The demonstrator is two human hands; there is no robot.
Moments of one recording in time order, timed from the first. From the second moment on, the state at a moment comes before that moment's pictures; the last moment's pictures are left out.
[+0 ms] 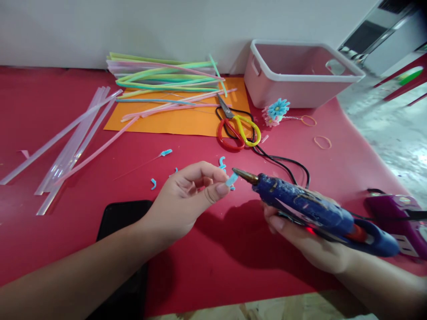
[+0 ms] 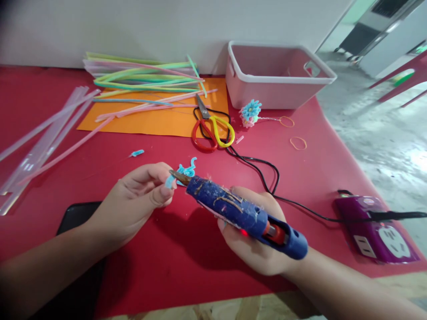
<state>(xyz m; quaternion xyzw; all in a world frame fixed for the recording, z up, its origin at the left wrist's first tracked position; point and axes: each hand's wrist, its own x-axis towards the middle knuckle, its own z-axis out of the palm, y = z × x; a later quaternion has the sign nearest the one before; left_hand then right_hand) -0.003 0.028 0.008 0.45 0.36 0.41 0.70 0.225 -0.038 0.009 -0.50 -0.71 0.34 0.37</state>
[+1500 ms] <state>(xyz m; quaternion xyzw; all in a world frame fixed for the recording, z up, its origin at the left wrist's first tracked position) -0.007 0.027 0.010 0.42 0.35 0.40 0.74 0.227 -0.033 0.006 -0.45 -0.82 0.13 0.33</state>
